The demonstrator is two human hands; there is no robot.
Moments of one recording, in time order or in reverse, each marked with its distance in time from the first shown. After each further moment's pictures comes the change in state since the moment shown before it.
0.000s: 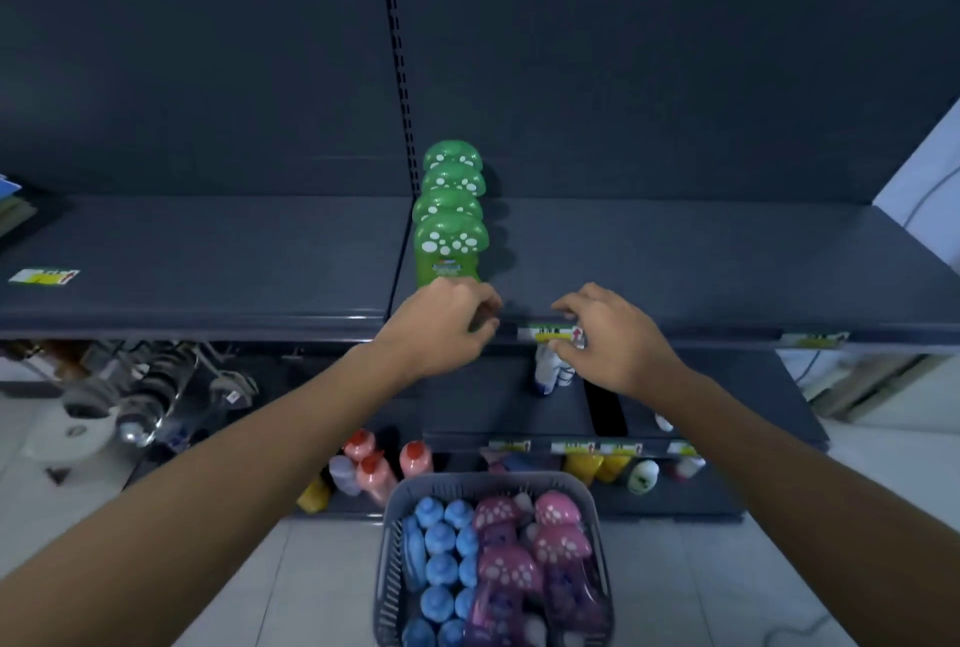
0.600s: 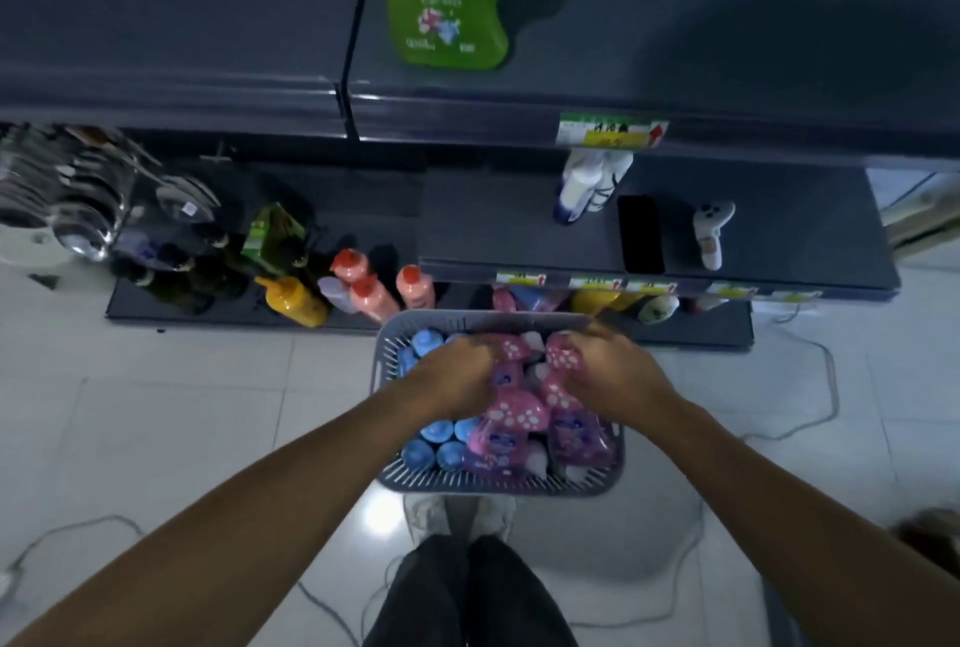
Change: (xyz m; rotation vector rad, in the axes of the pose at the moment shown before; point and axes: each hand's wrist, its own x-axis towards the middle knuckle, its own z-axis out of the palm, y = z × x) left_hand -0.115 -0.043 0.267 -0.147 -0.632 -0.146; right_hand -0.089 0.043 0.226 0.036 -0.600 0.167
